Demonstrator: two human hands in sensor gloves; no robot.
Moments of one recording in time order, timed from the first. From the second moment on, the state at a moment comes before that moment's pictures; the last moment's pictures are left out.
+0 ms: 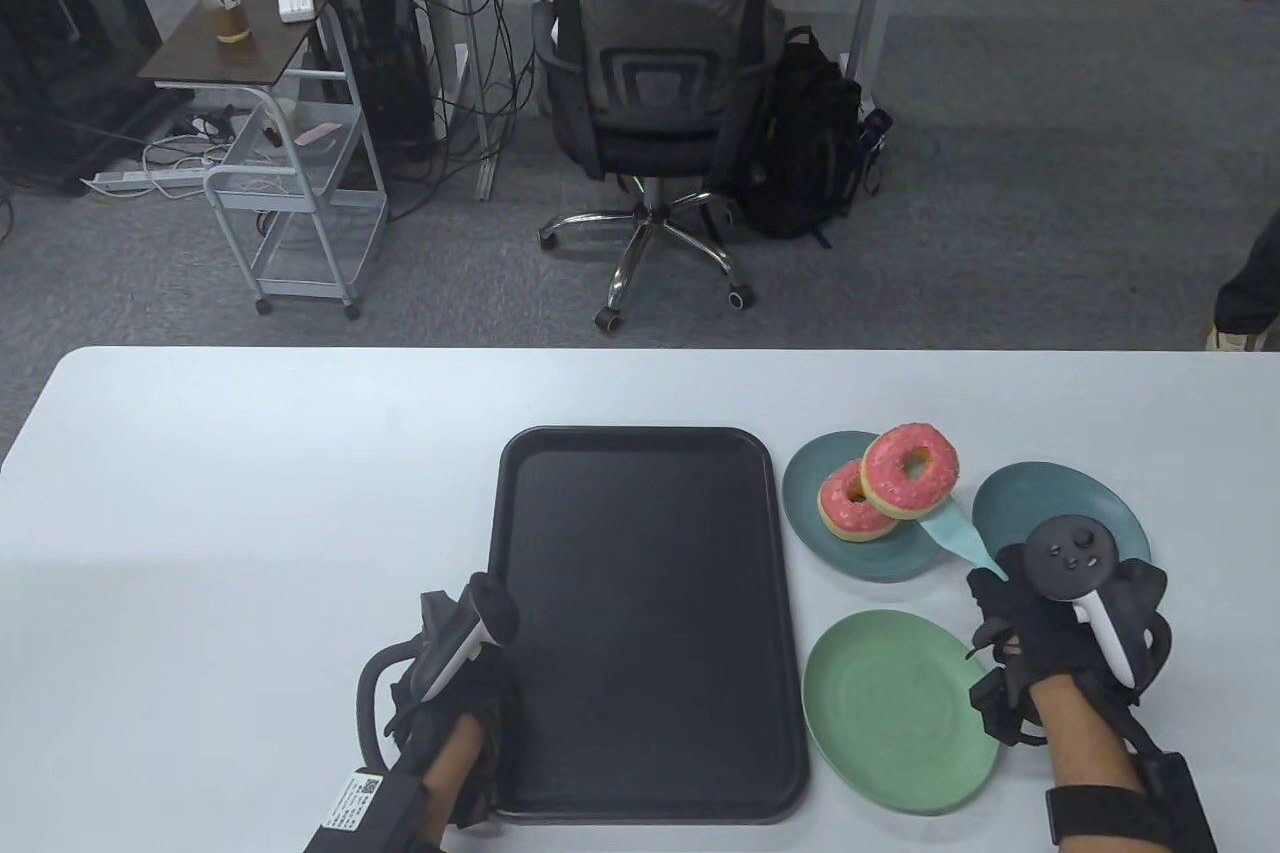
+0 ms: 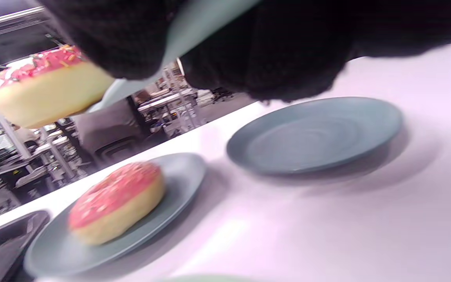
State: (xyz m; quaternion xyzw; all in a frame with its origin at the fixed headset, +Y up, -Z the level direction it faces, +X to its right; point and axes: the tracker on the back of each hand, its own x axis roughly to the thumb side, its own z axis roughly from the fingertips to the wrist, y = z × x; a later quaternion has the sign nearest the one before) left_hand -0.183 -0.768 -0.333 -0.24 0.15 0.04 0.96; right_hand 0.347 -0.671 -0.340 -0.22 -0.03 0.96 0.19
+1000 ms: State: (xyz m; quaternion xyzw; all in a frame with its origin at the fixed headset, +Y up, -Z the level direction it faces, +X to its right) left_hand -0.182 -0.767 -0.333 -0.24 0.15 0.04 0.96; right_hand 0.432 -0.722 -0.331 -0.38 0.01 0.91 0.18
